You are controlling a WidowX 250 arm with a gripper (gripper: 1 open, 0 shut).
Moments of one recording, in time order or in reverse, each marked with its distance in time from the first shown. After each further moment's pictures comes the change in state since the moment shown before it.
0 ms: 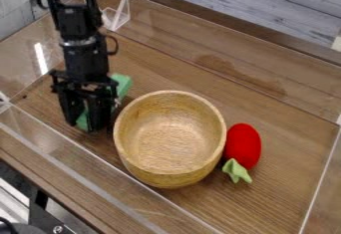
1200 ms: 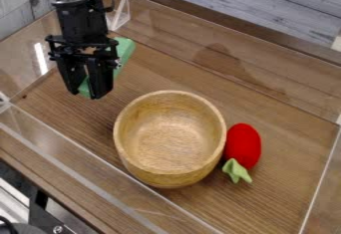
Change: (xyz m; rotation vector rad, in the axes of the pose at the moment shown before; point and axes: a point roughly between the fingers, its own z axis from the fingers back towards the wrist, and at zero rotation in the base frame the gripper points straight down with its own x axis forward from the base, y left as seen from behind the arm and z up) arm -0.001 -0.012 0.039 -0.048 -0.069 -0.008
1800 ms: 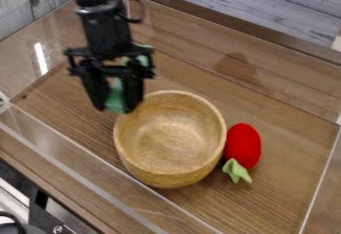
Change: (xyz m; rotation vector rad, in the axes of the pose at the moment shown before) arm -0.008 -0.067 -0.010 0.006 -0.062 0.112
